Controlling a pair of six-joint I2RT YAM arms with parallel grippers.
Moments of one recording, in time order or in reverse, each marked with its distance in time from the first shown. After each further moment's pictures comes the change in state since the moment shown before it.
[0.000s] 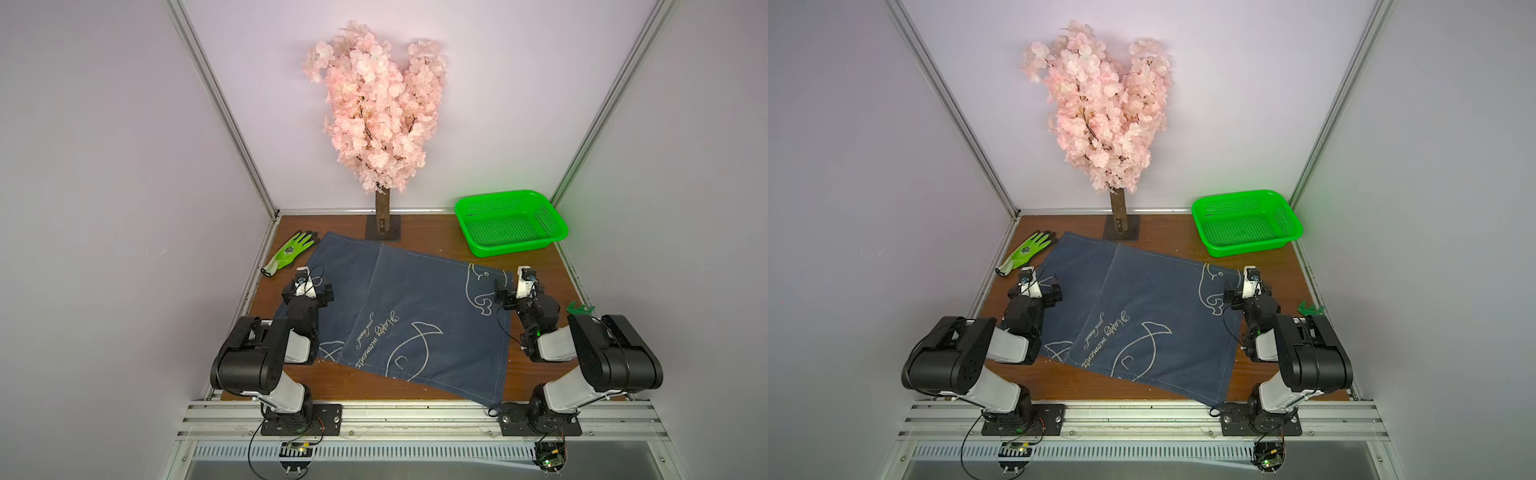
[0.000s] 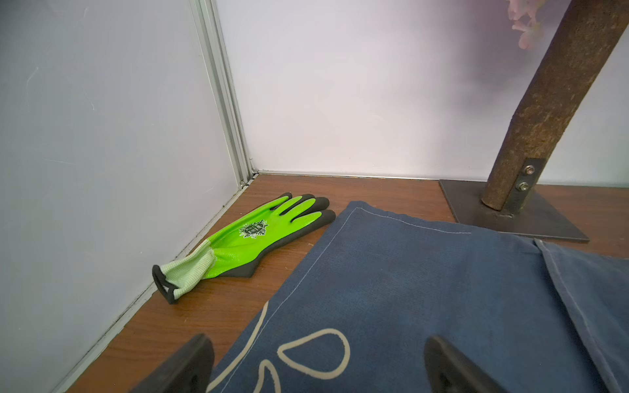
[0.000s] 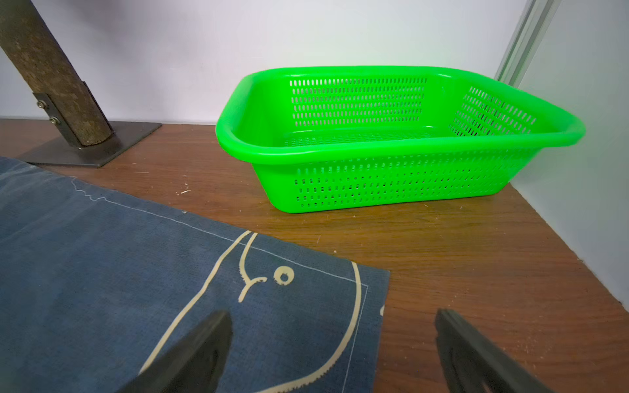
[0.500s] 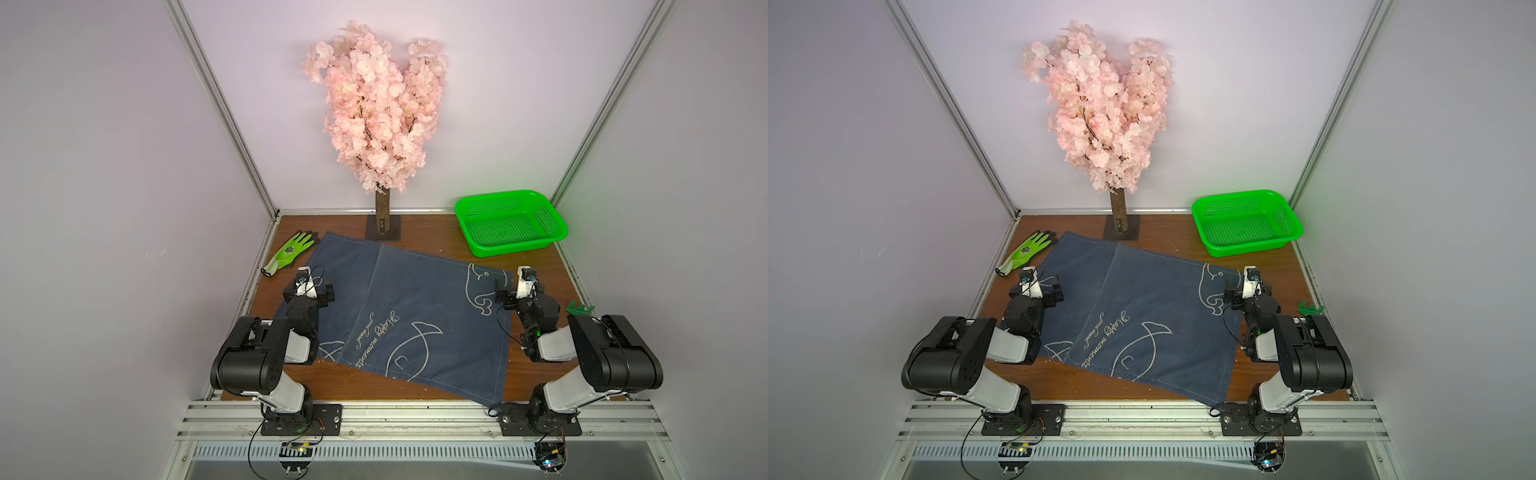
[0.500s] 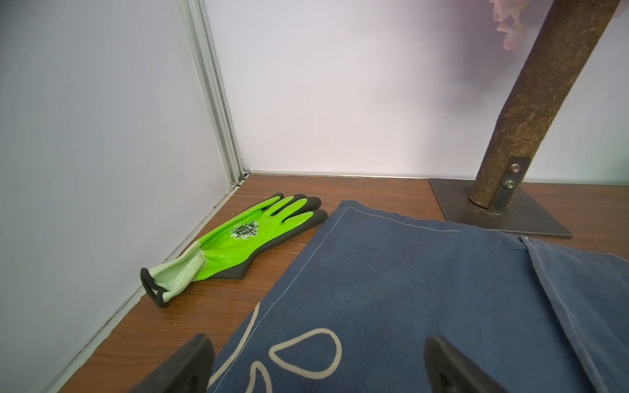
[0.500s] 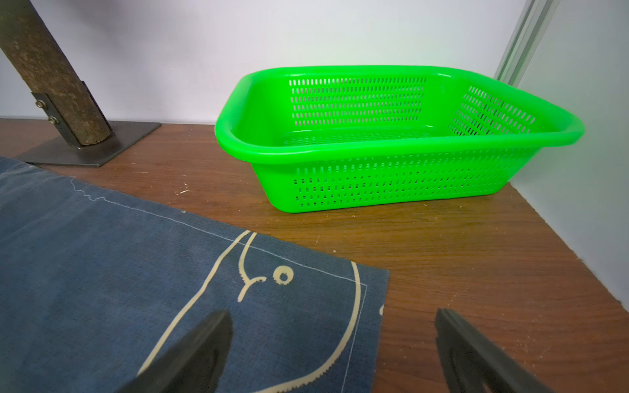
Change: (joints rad) left arm 0.001 -0.009 0.000 -0.016 0.046 0.004; right arm 0.000 0.000 0.000 0.000 0.000 0.000
